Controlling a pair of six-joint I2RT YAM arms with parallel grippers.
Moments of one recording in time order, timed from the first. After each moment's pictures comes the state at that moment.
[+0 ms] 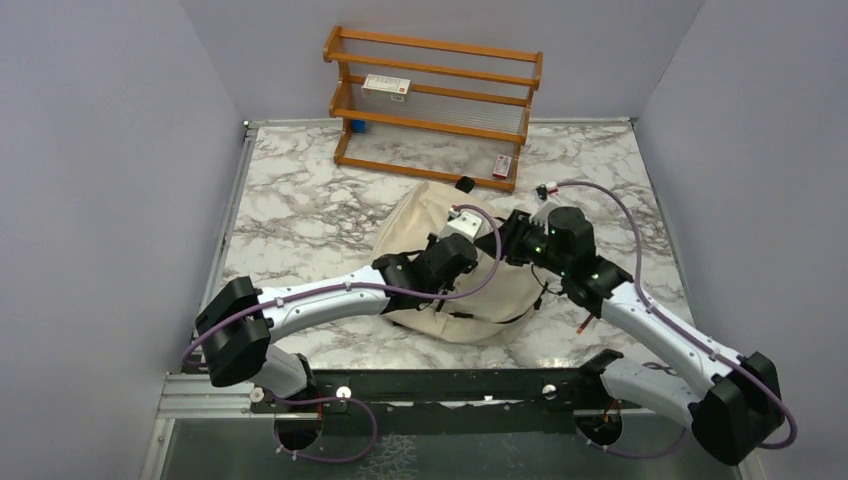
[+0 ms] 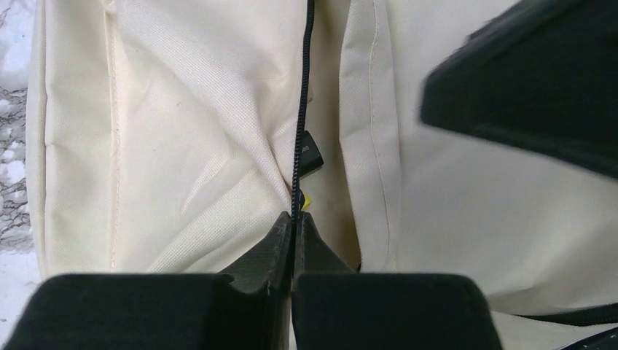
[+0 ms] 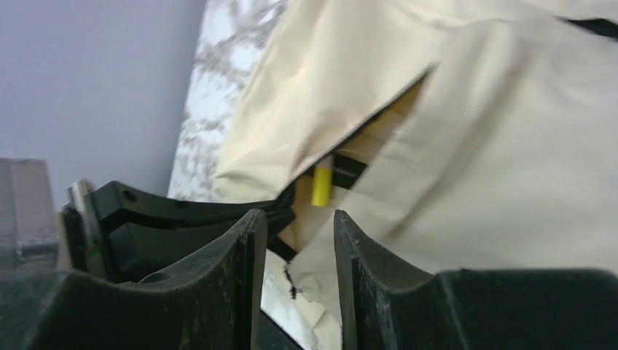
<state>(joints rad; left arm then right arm) -1.10 1.46 1.04 -0.33 -0.52 -0.34 0.54 1.05 0.66 0.05 -0.26 0.74</state>
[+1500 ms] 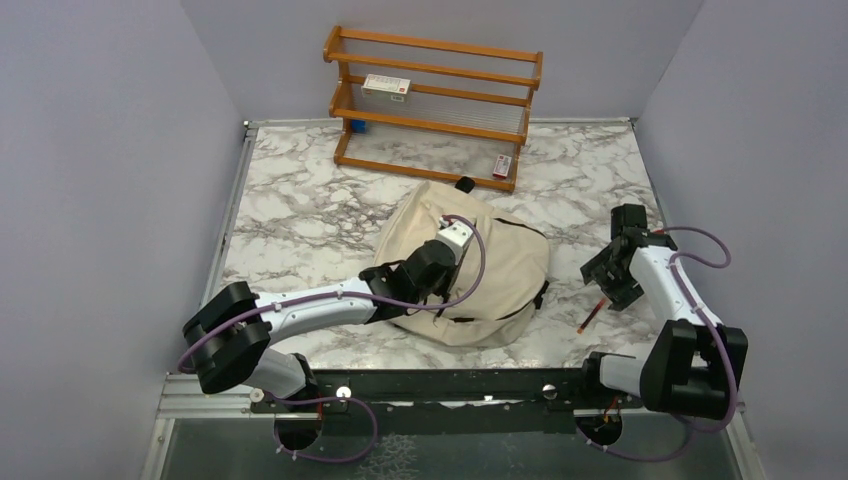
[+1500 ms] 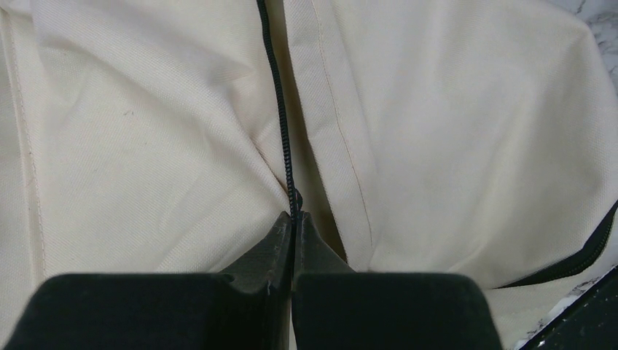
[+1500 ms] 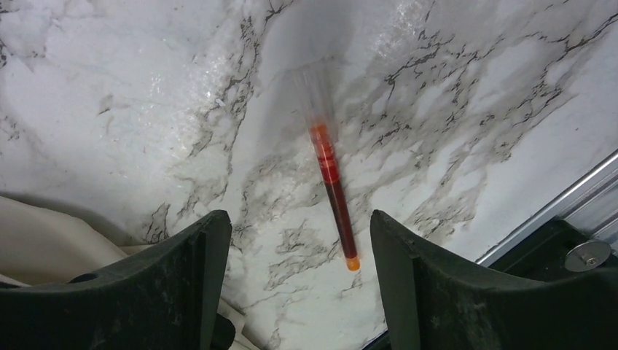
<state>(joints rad) -1.05 1.40 0.82 -0.01 -0.31 -0.28 -0.13 1.22 0.79 -0.90 0.27 0.81</state>
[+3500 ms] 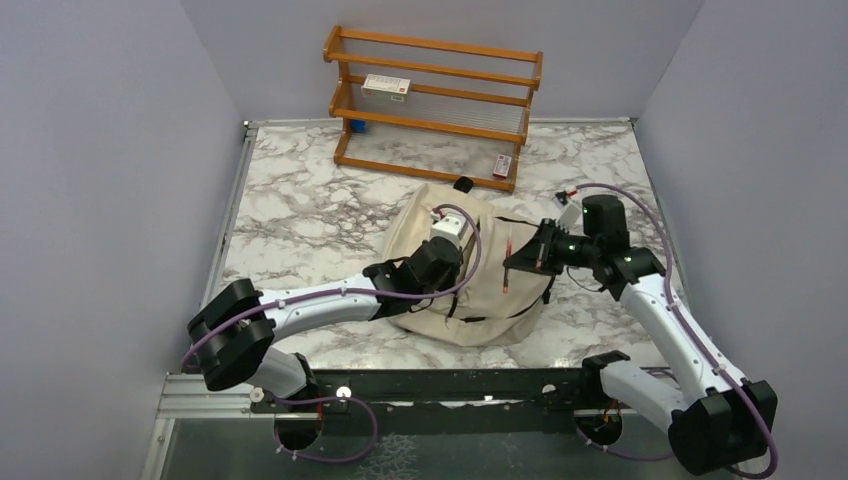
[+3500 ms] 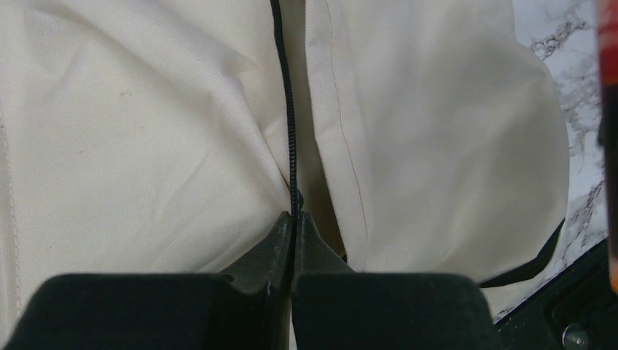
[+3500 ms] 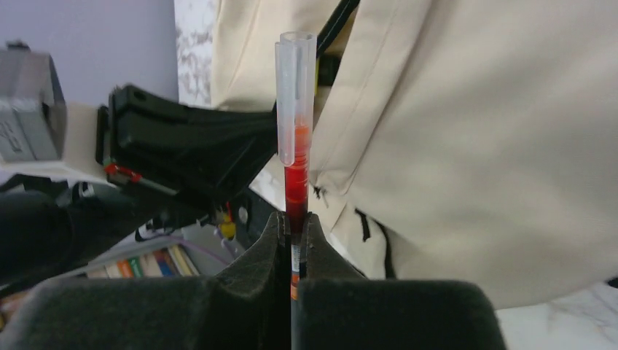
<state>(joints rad) -1.05 1.43 0.86 -0.03 -0.32 -0.50 0.17 0.98 0.80 -0.53 -0.63 0.59</state>
